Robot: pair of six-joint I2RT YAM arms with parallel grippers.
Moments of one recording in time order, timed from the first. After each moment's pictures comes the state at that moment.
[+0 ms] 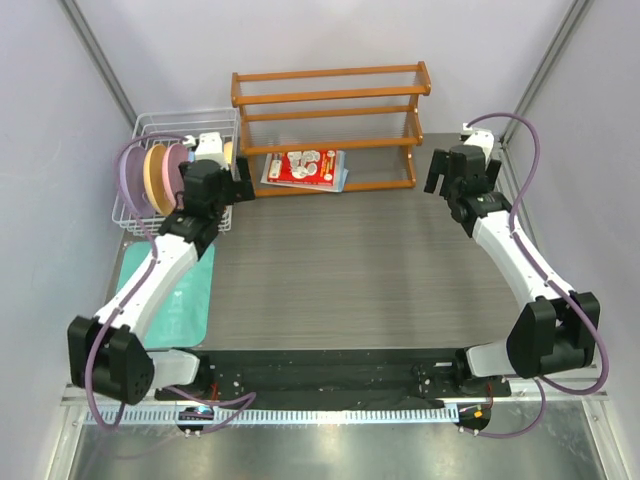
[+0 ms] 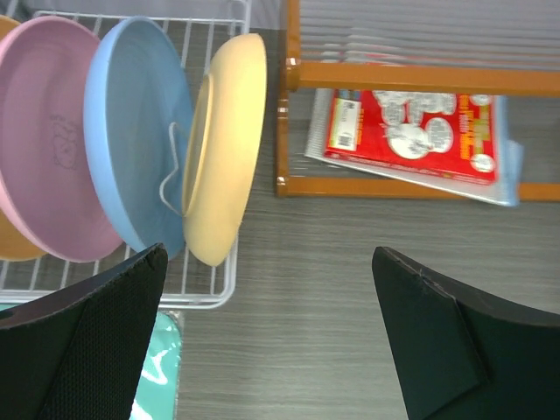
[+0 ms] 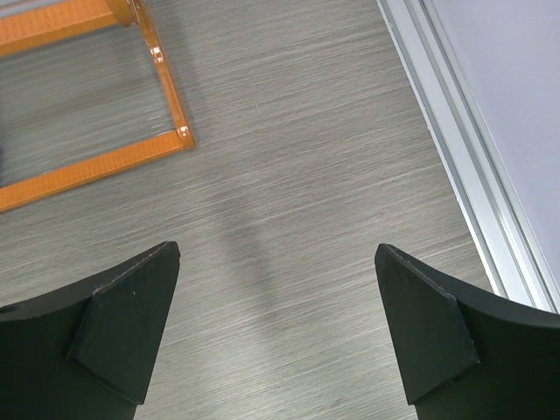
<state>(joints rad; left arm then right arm) -0.26 1.26 1.05 -0.12 -0.27 -0.19 0.16 1.38 1.16 -0.31 0.43 0.21</state>
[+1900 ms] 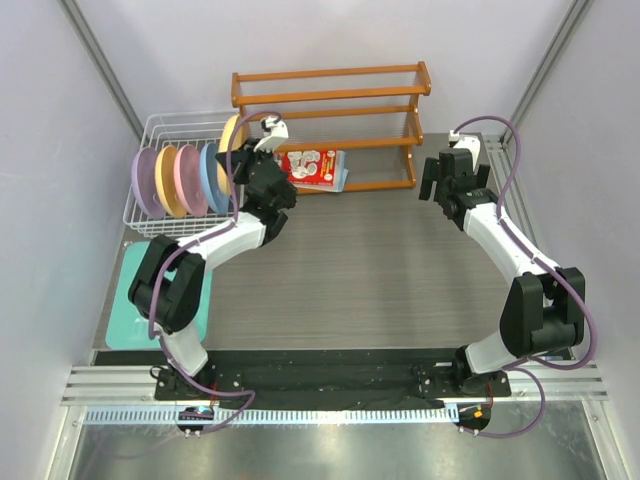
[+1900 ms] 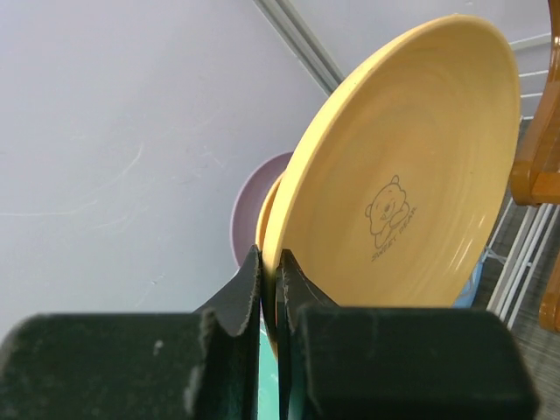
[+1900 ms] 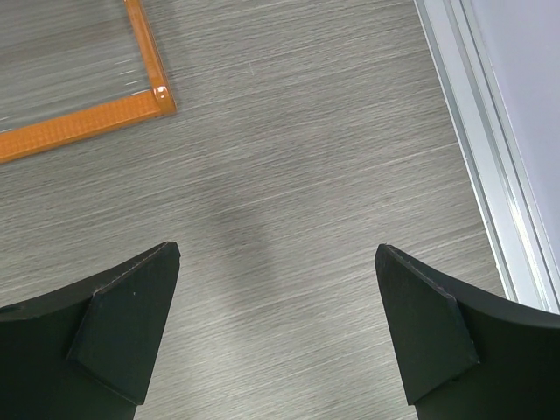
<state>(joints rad) -0.56 1.76 1.19 0.89 -1.27 0.98 0.16 1.49 1.16 -0.30 0.43 0.18</state>
